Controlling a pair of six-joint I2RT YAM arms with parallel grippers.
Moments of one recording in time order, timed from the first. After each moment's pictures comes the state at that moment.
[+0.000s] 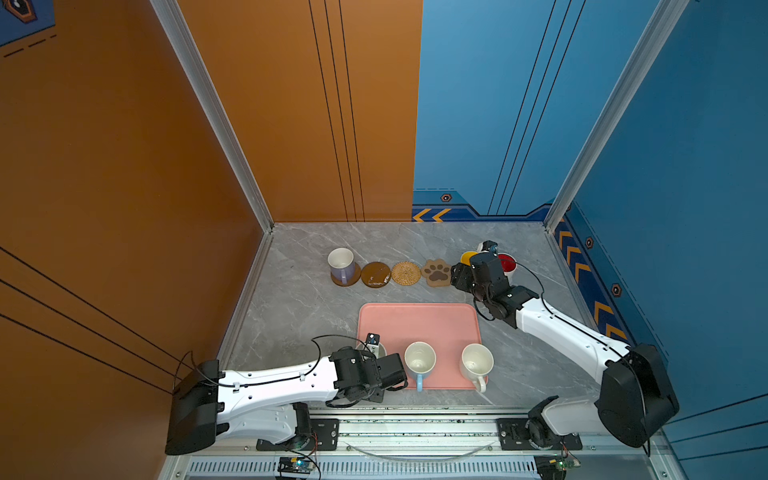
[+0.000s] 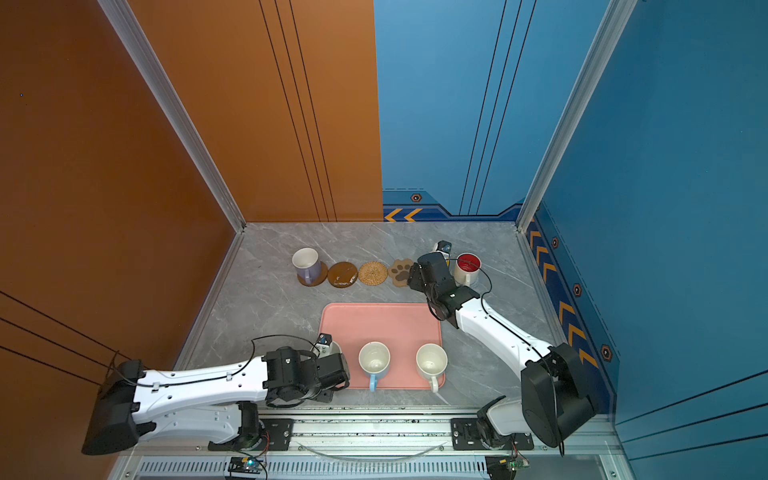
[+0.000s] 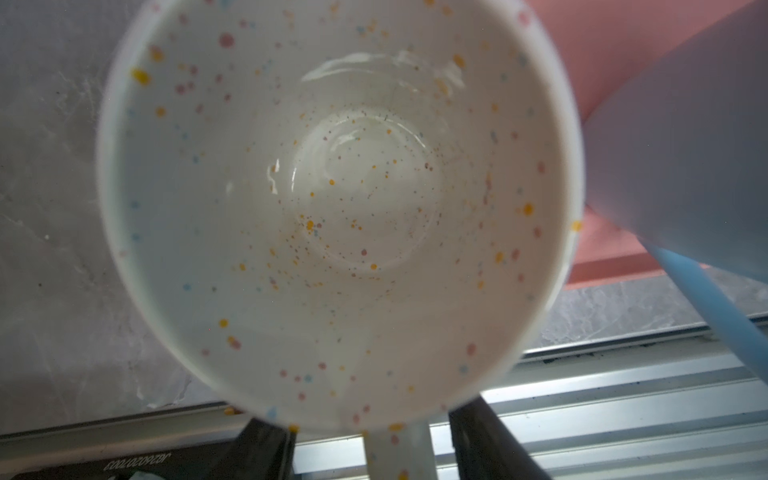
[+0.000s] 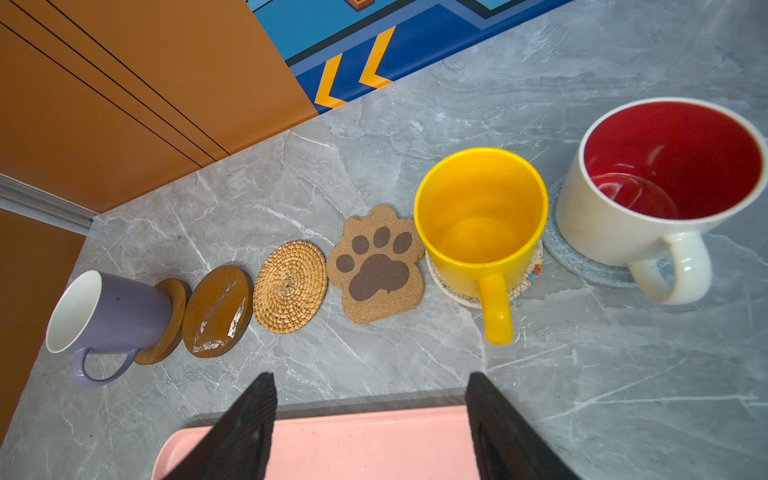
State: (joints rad) left arm -1.23 1.19 0.77 -1.02 -0.26 -1.07; right arm 0.49 1.39 0.96 -0.20 0.26 0.66
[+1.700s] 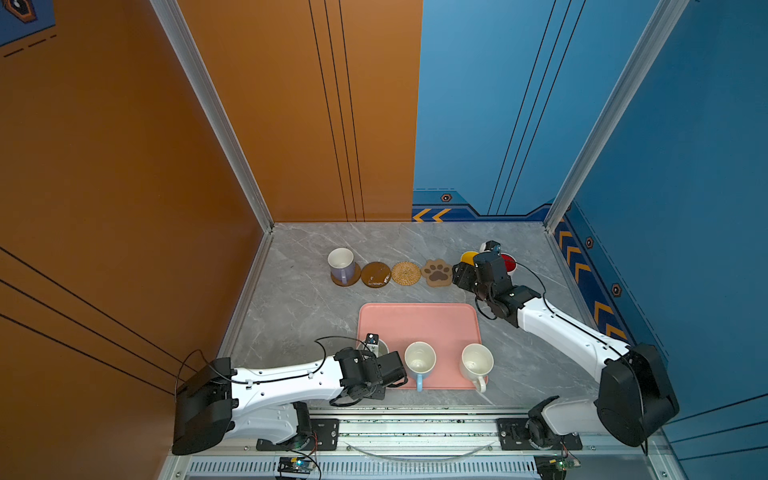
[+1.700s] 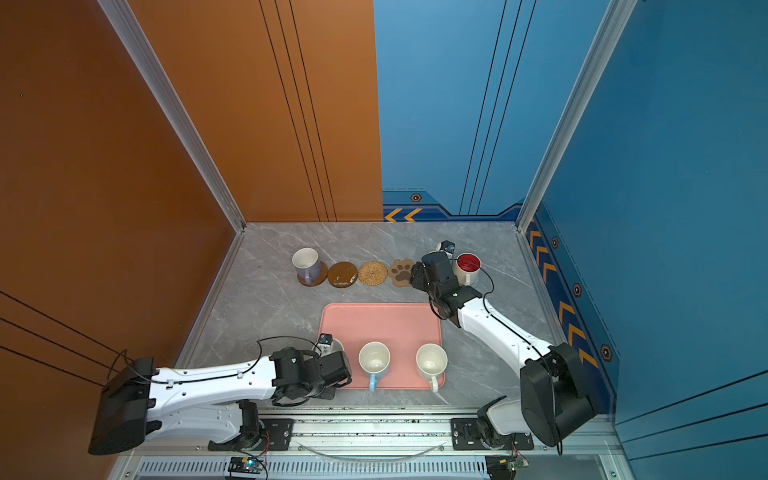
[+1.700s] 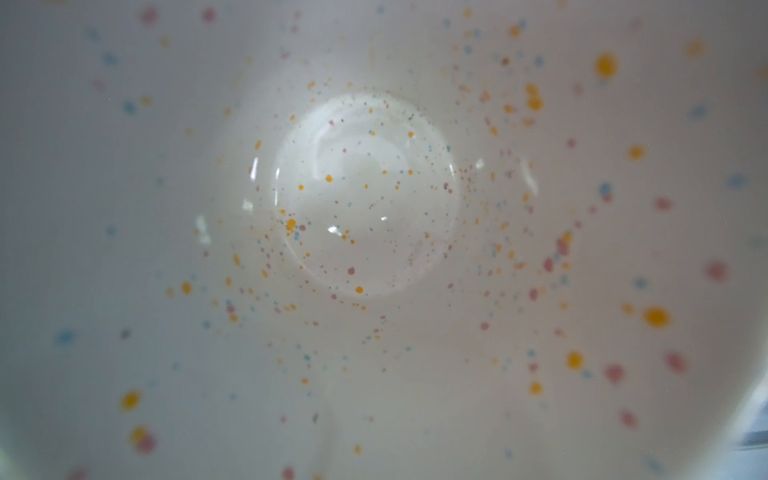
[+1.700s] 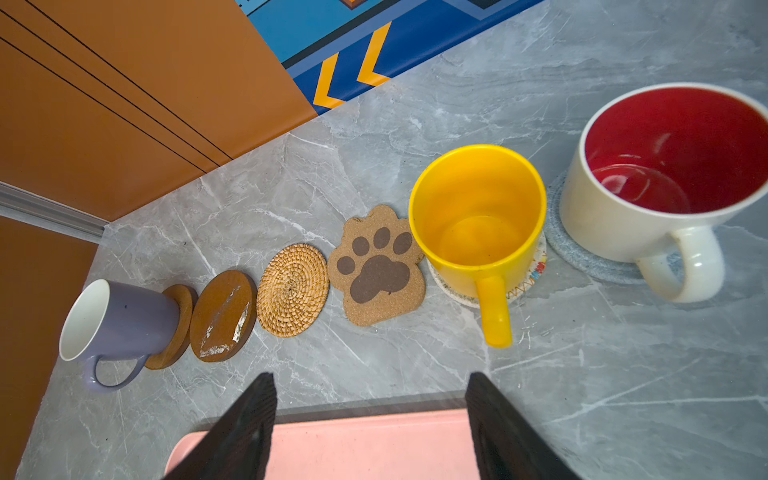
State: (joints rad) left arm -1.19 1.22 0.70 -0.89 -0.26 -1.07; right arm 0.46 1.40 0.95 -0.17 0.22 0.68
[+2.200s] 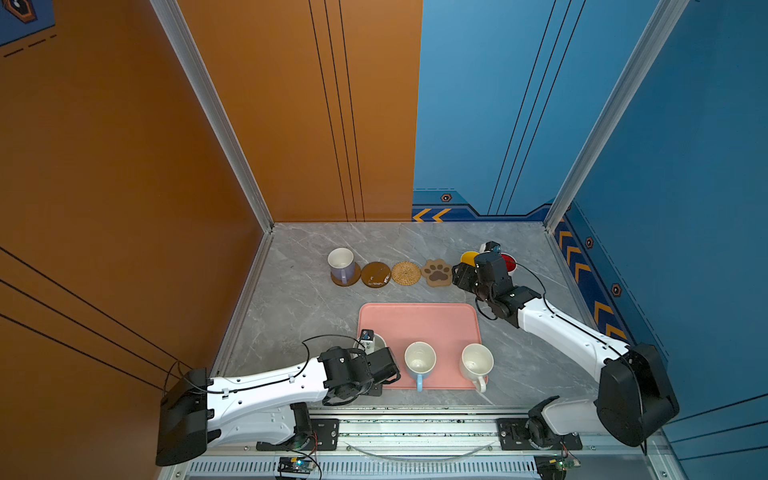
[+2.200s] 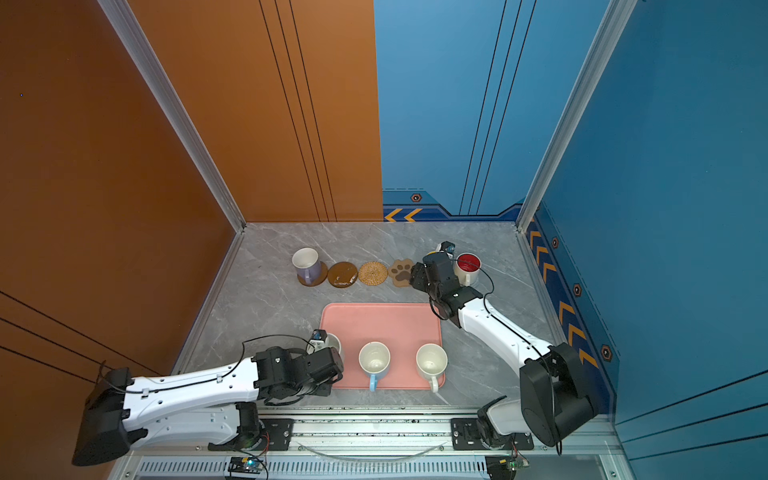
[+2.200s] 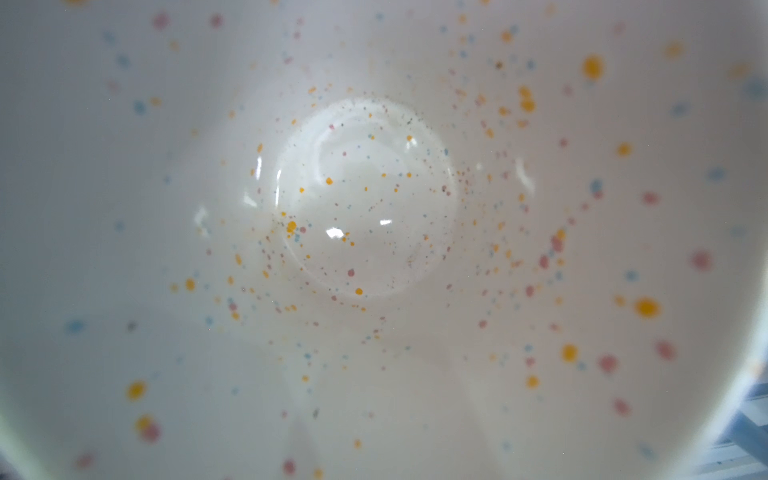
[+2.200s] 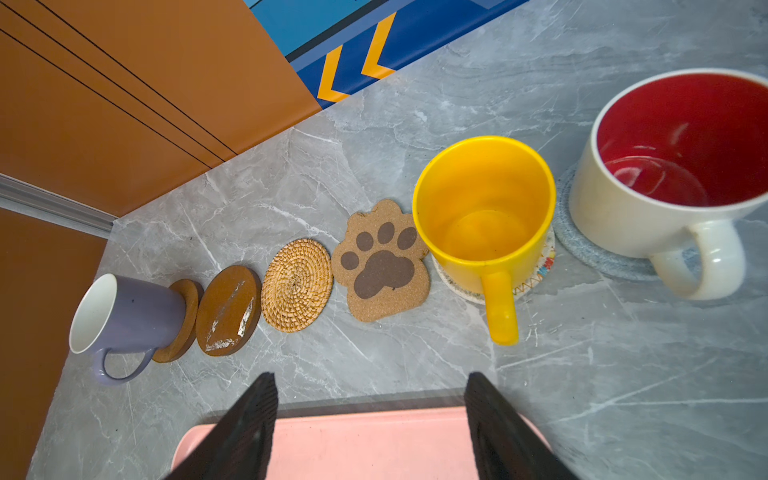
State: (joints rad) left arm -1.16 1.11 0.70 -0.90 -0.26 -1.06; right arm 0.46 1.40 0.94 -0.16 0.18 0.69
